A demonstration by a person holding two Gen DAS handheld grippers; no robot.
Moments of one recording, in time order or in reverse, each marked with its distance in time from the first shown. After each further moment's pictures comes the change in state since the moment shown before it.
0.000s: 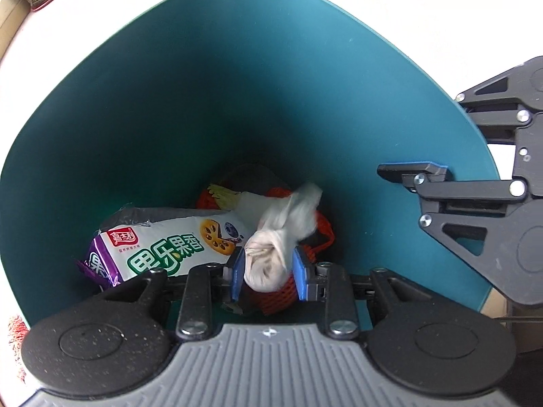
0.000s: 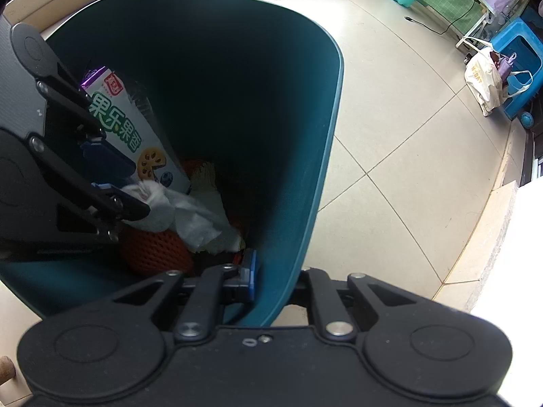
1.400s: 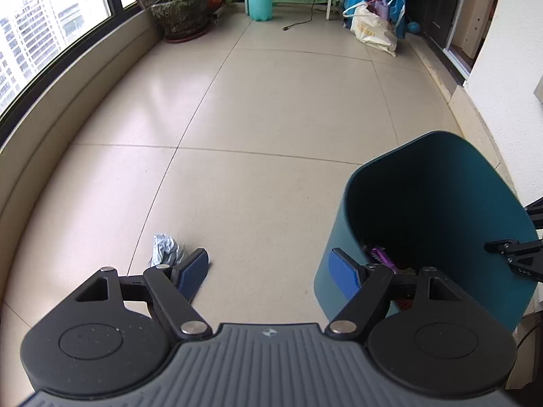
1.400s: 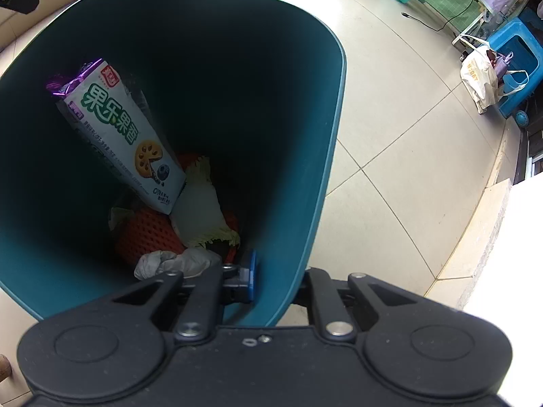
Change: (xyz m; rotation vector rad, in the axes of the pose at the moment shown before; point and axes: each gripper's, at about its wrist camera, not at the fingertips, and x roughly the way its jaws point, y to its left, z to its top) left arm -0.119 0.160 -0.077 -0.275 -0.336 0.187; right arm 0.010 0.008 0.000 -0.007 0.027 -0.030
